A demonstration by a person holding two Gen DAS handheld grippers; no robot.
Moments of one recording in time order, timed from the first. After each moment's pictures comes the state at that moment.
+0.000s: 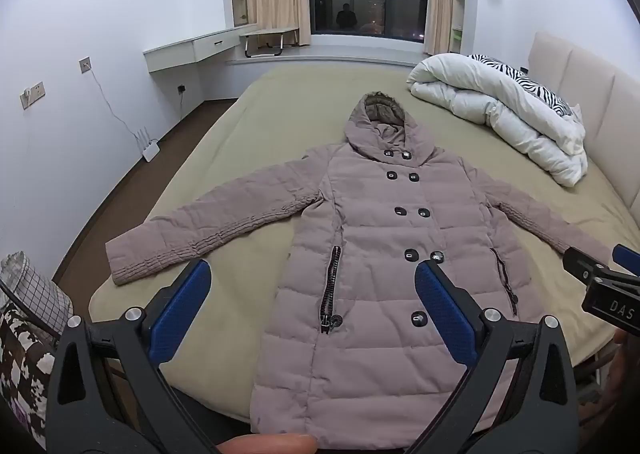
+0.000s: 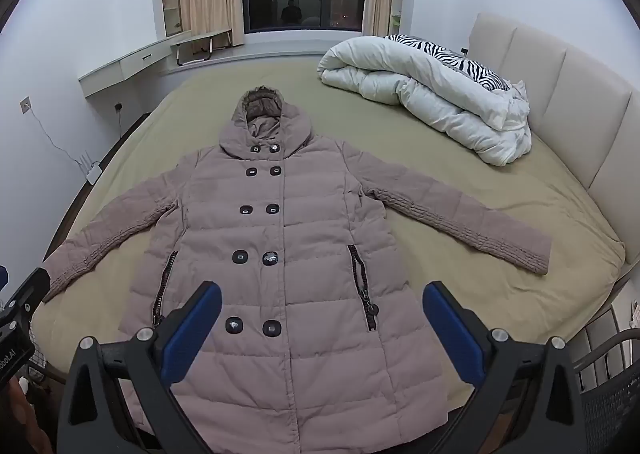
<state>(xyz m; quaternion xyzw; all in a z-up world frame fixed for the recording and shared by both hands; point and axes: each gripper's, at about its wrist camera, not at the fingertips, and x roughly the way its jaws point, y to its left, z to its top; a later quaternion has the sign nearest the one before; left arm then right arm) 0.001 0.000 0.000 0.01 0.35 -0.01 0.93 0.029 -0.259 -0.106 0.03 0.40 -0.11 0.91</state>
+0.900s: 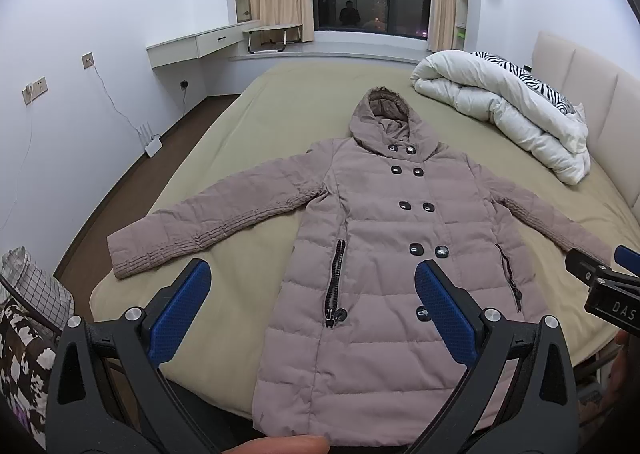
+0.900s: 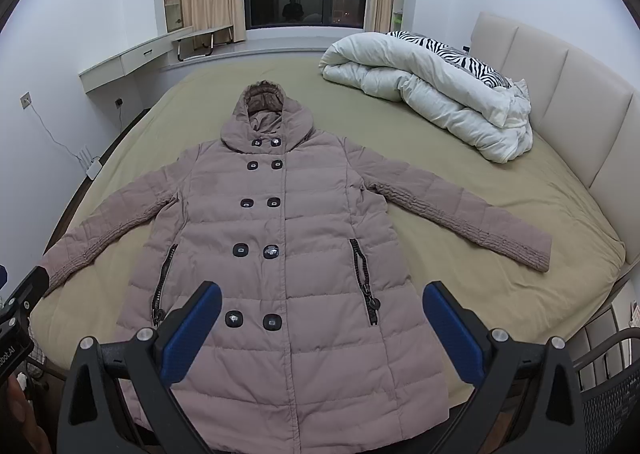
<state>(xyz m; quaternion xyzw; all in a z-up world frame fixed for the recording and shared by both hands) -0.001 0.004 -0.009 0.01 0.35 -0.01 0.94 0.026 -0.255 -0.112 0.03 0.40 -0.11 0.91</state>
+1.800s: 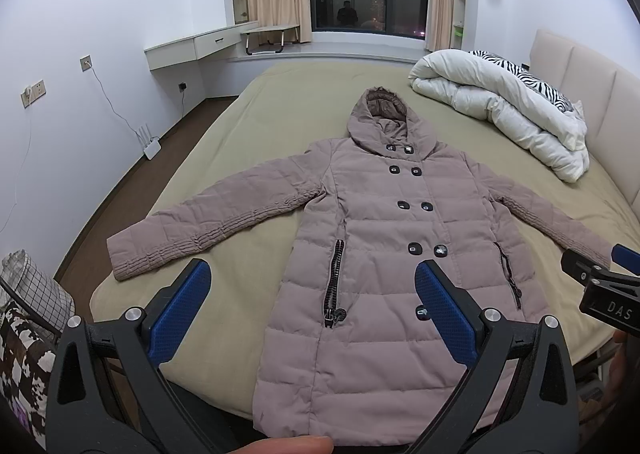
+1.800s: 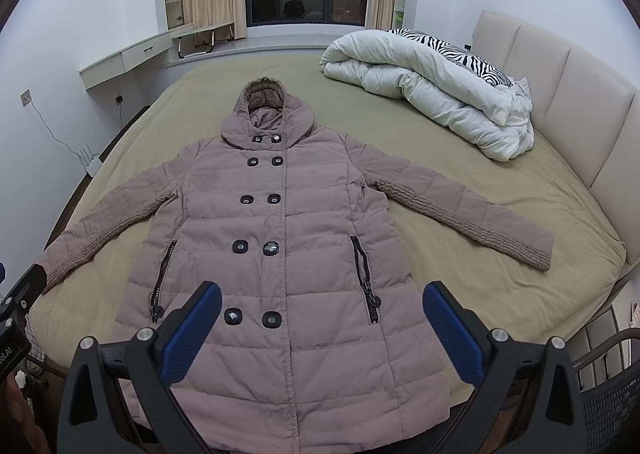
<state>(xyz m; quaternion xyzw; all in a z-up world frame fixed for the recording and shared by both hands) -0.001 0.004 -0.013 0.01 0.35 -0.01 0.94 0.027 -0.254 -0.116 0.03 0.40 -0.11 0.91</state>
